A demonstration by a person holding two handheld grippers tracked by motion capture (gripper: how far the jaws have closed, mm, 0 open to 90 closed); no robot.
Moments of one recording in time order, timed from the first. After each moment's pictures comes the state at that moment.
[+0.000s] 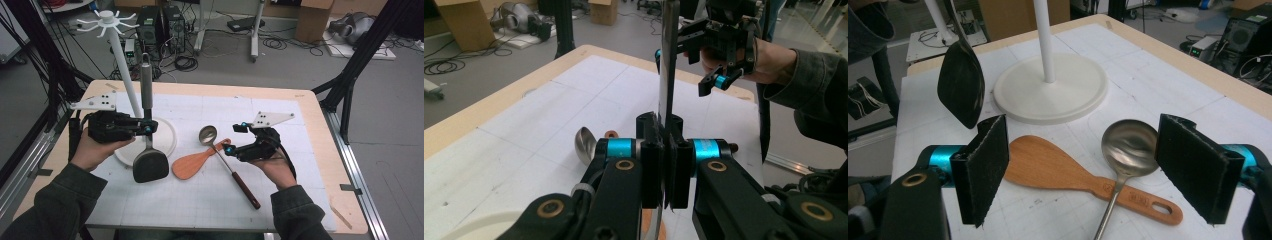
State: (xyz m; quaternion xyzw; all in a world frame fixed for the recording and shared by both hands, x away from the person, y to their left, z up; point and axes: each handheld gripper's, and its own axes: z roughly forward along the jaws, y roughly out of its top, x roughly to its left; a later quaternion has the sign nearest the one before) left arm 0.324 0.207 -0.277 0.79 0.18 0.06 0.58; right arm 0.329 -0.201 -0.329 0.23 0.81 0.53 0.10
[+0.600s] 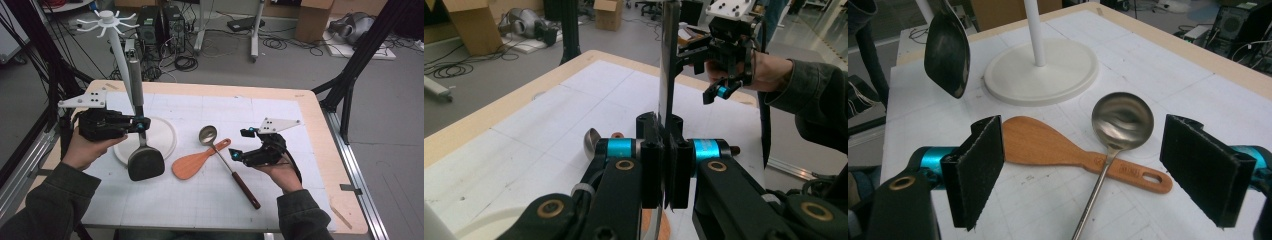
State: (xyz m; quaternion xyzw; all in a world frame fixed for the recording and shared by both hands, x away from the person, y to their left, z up) left arm 0.323 0.222 -0.272 0.78 0.19 0.07 0.59; right arm 0.324 -0.219 -0.346 0.25 0.81 0.52 0.10
